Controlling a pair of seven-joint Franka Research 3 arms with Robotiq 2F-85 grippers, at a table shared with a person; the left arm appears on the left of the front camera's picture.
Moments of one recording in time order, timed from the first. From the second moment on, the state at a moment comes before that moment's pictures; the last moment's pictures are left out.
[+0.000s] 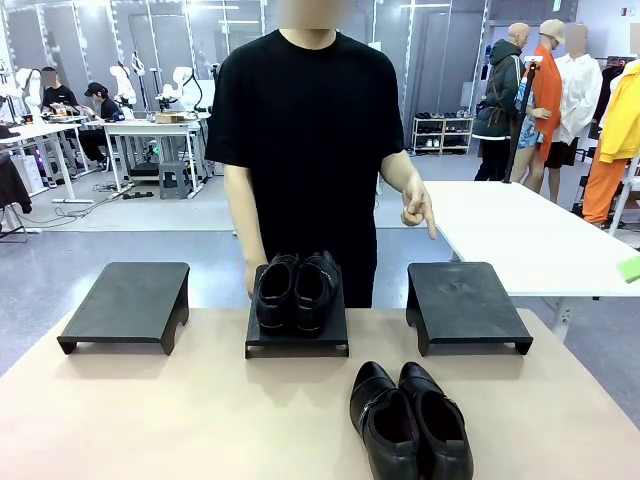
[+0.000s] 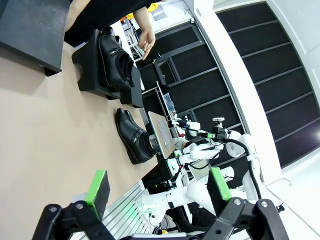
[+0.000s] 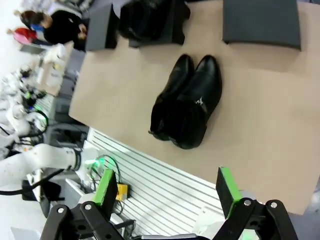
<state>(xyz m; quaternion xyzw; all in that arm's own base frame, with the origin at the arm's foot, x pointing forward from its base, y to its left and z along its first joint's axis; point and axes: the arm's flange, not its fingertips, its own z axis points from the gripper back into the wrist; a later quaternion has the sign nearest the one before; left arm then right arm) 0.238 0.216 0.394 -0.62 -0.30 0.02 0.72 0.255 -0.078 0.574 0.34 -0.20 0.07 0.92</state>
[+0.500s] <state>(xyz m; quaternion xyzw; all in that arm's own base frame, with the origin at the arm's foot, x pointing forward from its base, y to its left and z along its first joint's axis) 0.238 0.216 0.394 -0.62 -0.30 0.02 0.72 0.263 0.063 0.541 0.21 -0.11 0.13 0.96</state>
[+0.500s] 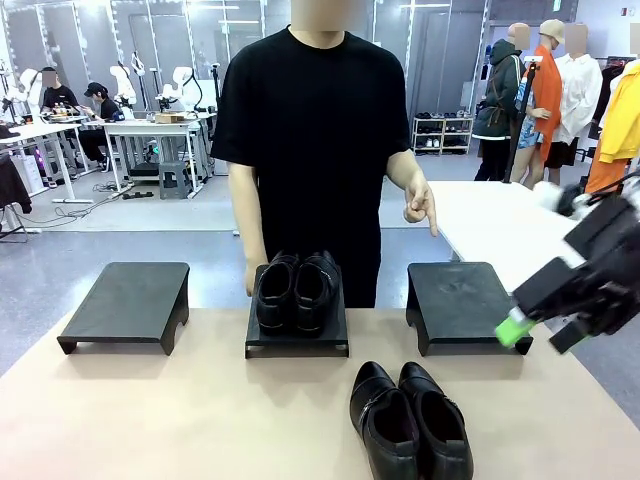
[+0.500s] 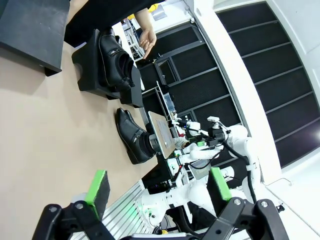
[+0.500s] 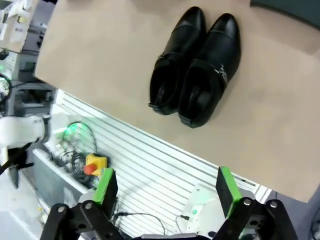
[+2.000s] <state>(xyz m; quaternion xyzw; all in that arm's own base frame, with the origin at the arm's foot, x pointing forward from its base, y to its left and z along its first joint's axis) 0.238 0.216 0.394 -0.62 -0.30 0.02 0.72 0.325 0.179 0.380 0.08 -0.02 0.07 0.99</state>
